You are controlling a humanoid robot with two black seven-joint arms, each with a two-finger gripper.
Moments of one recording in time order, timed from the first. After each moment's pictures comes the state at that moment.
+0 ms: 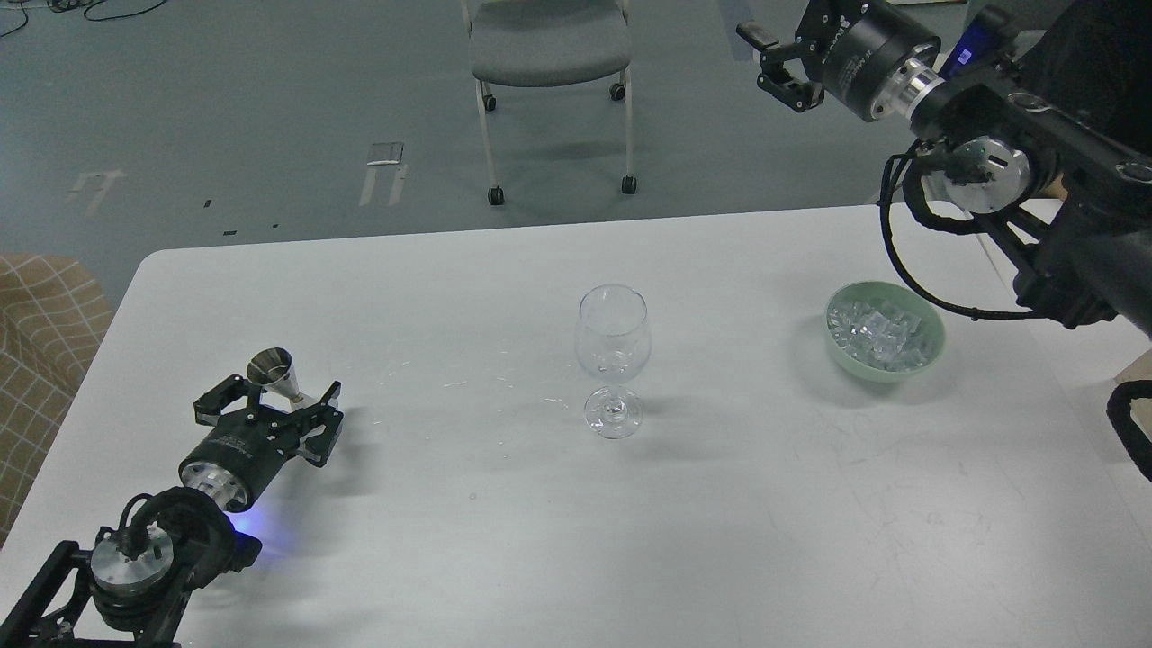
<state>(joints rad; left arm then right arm) -0.02 0.25 -1.49 -1.11 -0.16 -0.15 0.25 1.12 -0.32 0.55 0.68 -0.23 0.37 0.24</state>
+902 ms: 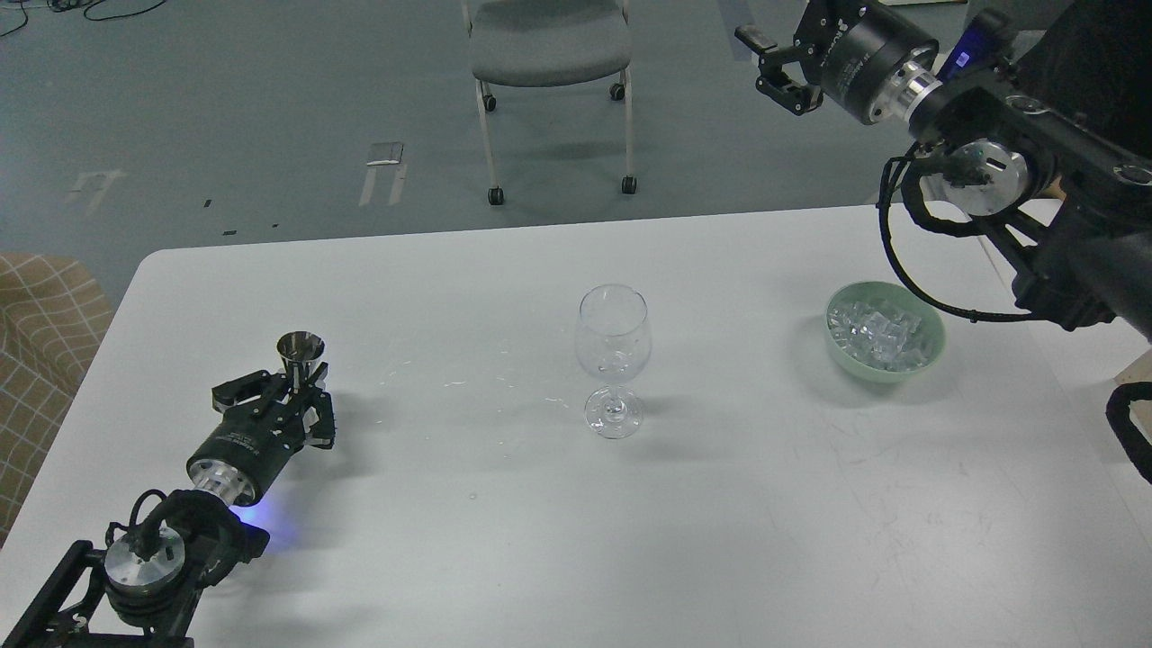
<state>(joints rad) -0.04 0.22 -1.49 -1.07 -0.14 -0.24 0.24 1.11 -0.32 0.55 0.68 -0.23 0.37 0.24</state>
